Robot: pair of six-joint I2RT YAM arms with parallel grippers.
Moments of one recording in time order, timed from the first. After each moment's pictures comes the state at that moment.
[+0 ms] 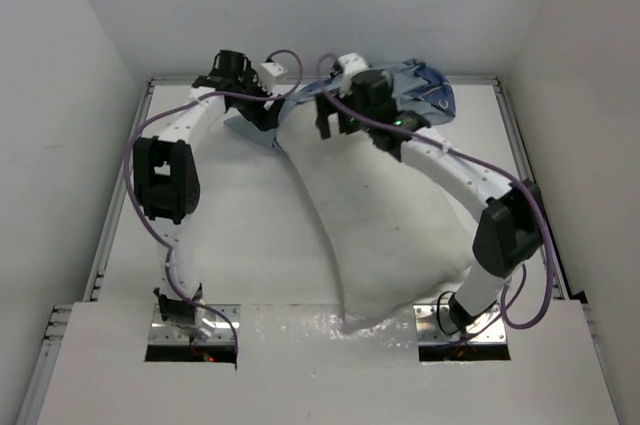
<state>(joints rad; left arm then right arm) -0.14 2.05 1.84 -0.66 0.42 0.53 0.51 1.69 1.47 -0.23 0.04 0.14</state>
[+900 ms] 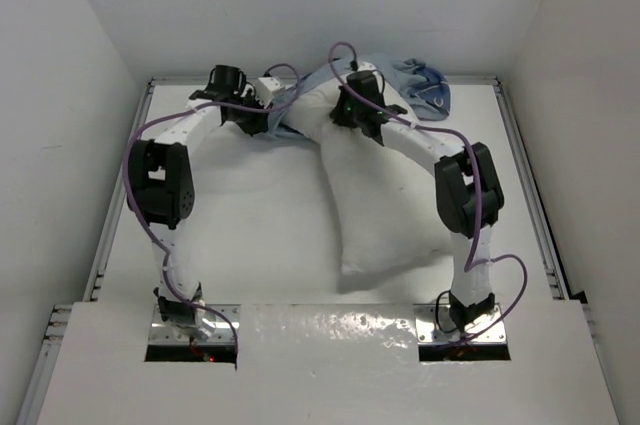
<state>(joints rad) -0.13 2.04 1.64 -0.53 0.47 0.58 0.48 2.06 1.58 -0.10 0.06 0.48</state>
